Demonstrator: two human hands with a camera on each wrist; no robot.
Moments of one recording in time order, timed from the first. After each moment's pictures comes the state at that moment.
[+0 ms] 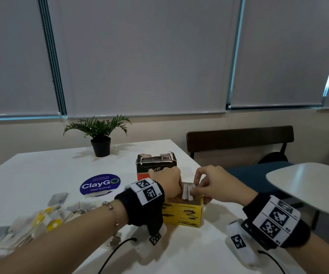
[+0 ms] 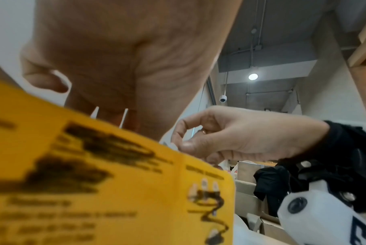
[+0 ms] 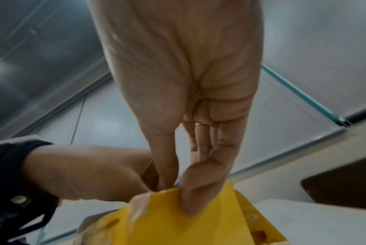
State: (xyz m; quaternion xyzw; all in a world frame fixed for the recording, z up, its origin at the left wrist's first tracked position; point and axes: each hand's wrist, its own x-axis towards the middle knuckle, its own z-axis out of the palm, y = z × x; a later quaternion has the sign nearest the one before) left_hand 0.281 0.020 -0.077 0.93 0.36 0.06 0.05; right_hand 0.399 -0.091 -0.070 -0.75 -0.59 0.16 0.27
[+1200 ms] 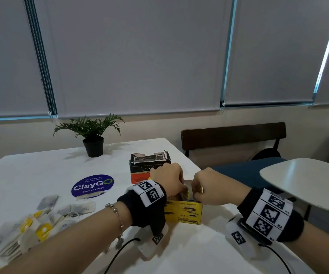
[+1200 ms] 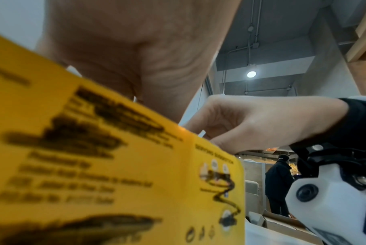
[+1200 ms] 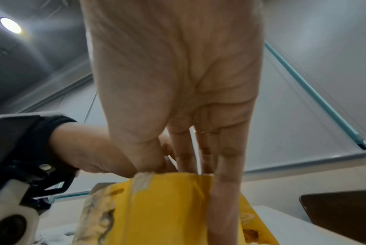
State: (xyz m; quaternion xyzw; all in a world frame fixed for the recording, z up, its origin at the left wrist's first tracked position) left_hand 0.302 0.024 -0.088 0.93 0.34 0.13 0.07; right_hand 0.402 -0.091 -0.072 -0.76 -0.65 0.06 0.07
